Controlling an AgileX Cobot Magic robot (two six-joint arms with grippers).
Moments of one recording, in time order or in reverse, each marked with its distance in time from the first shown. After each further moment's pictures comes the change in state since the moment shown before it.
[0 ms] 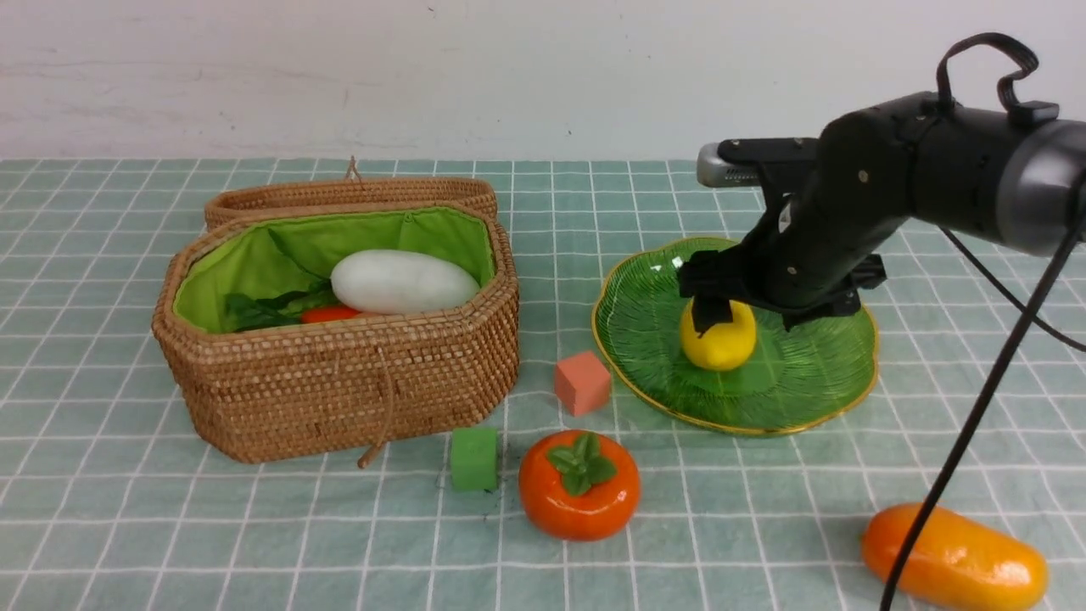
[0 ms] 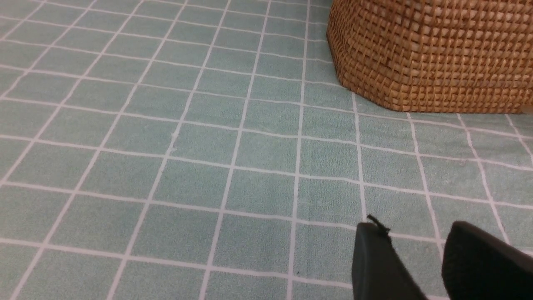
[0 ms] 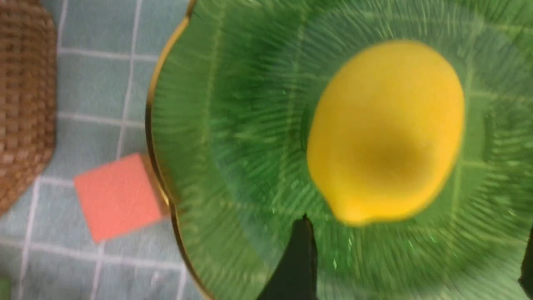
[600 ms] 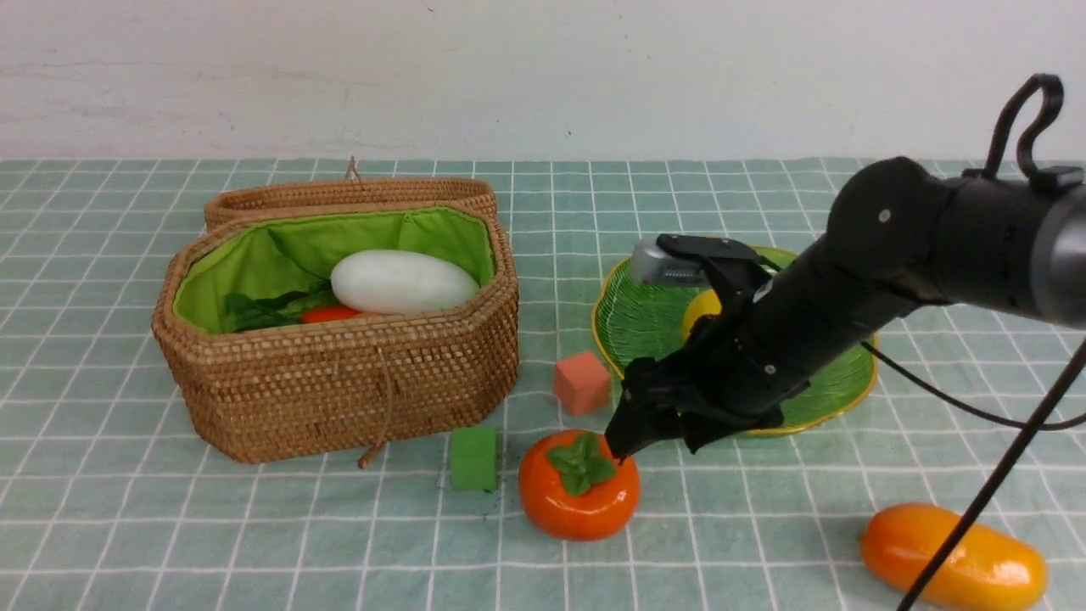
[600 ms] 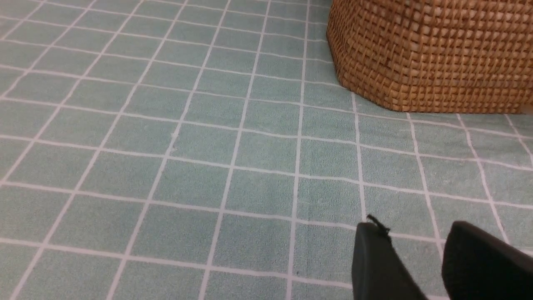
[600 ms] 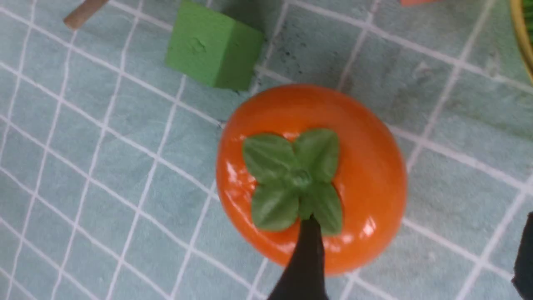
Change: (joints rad) right arm 0.053 -0.067 0.244 0.613 0.001 -0.560; left arm 0.000 0.000 0.000 0.000 0.000 0.000
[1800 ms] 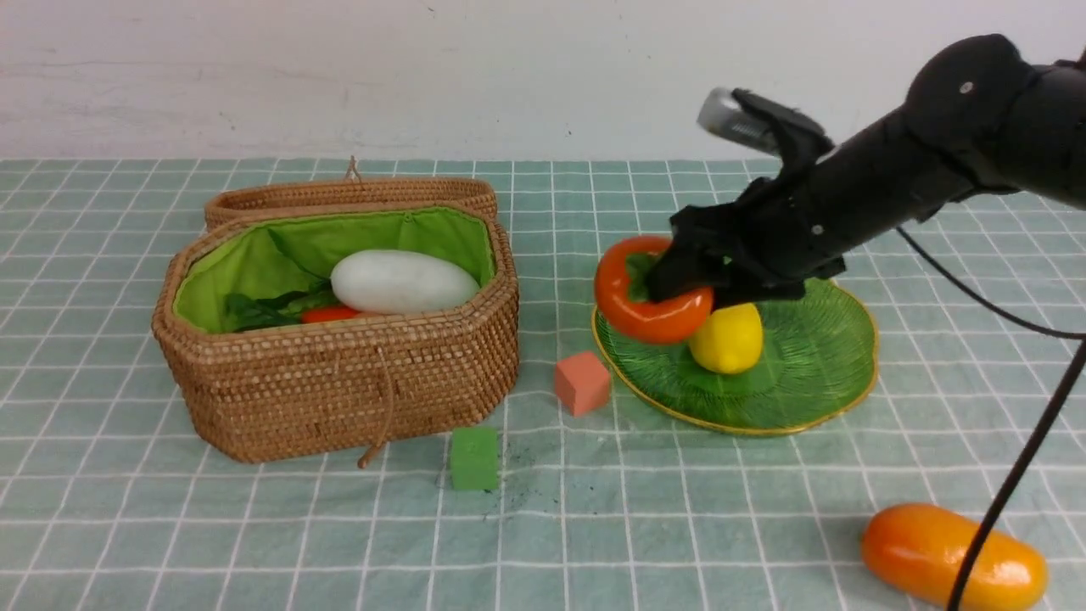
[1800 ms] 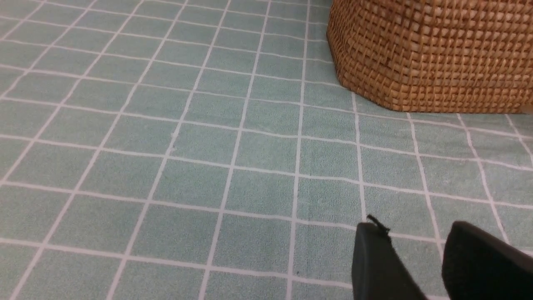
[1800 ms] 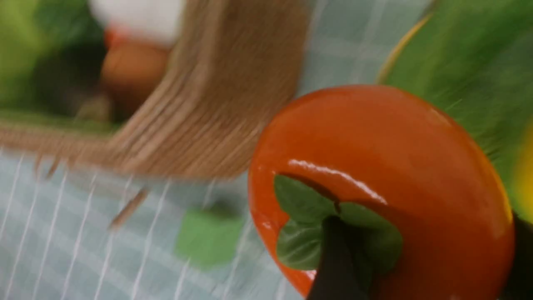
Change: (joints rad) right arm -0.196 0.048 -0.254 0.088 0.038 0.012; left arm 0.000 0.000 0.000 0.000 0.000 0.000
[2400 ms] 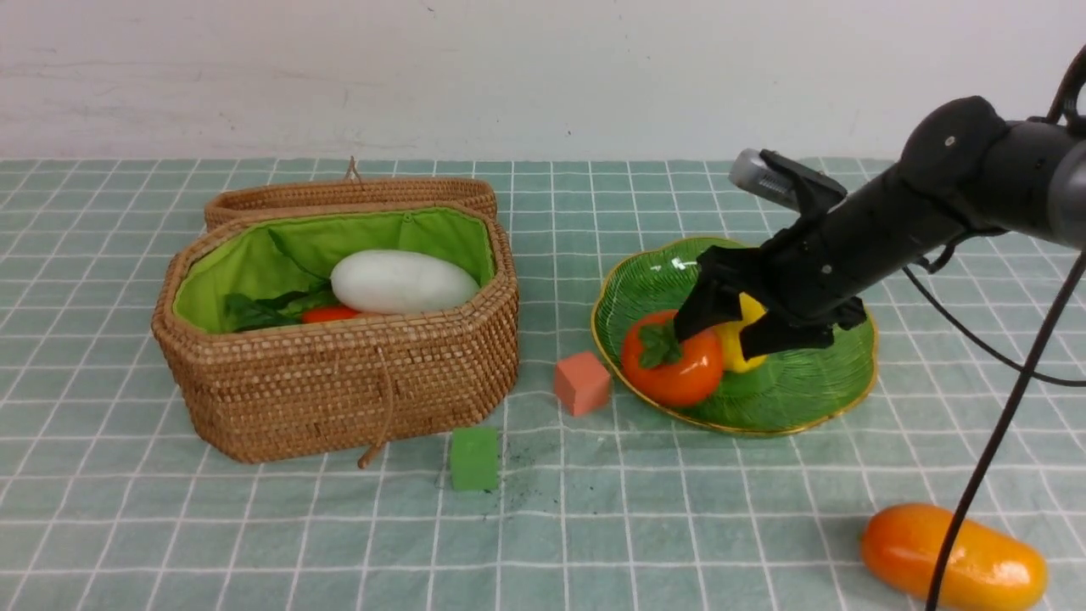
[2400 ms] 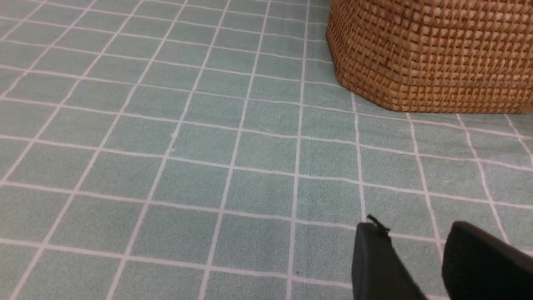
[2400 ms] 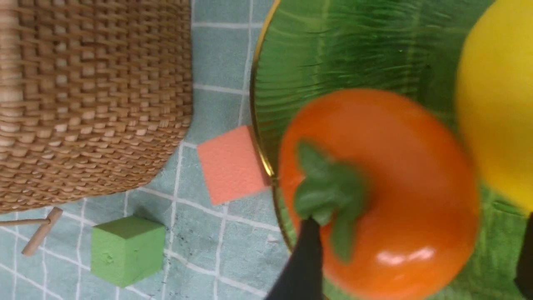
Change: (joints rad) right arm -0.047 0.114 -0.005 -0.035 0.040 0.058; left arm 0.000 0.000 0.000 0.000 0.000 0.000
